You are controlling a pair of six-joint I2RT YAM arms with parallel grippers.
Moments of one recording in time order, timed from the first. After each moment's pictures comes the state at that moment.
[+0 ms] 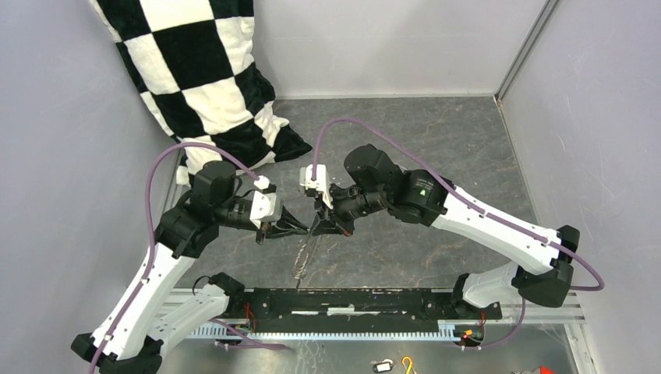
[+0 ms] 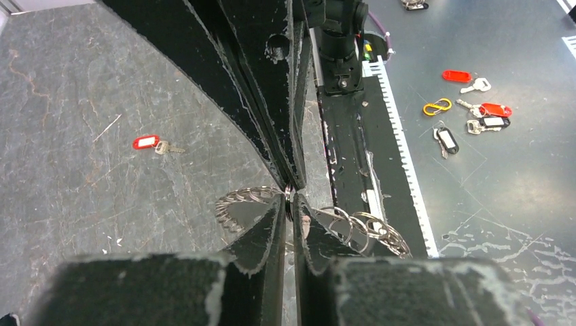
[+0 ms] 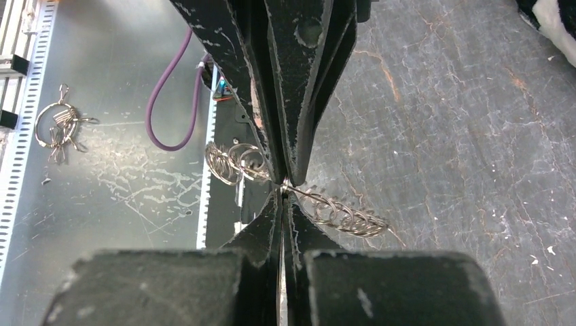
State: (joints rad) left arm -0.51 0.79 1.04 -0.76 1.06 0.56; right arm 1.09 1.37 1.47 -0.65 -0.52 -0.14
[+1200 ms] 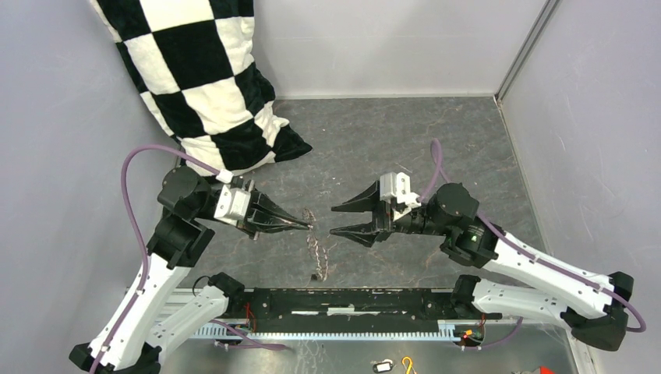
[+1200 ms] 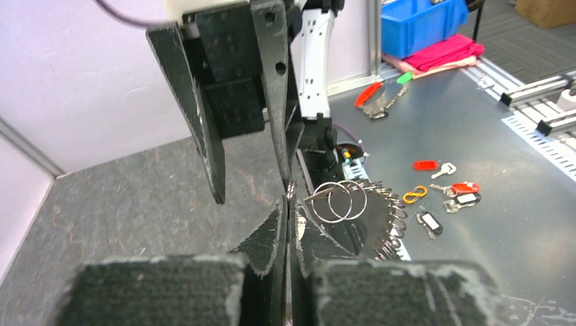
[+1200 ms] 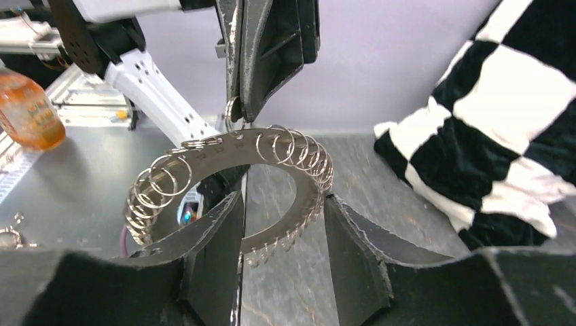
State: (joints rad) left arm -0.51 0.73 1.01 -0.16 1.26 0.11; right arm 1.05 0.89 0.92 0.07 -0.45 -0.03
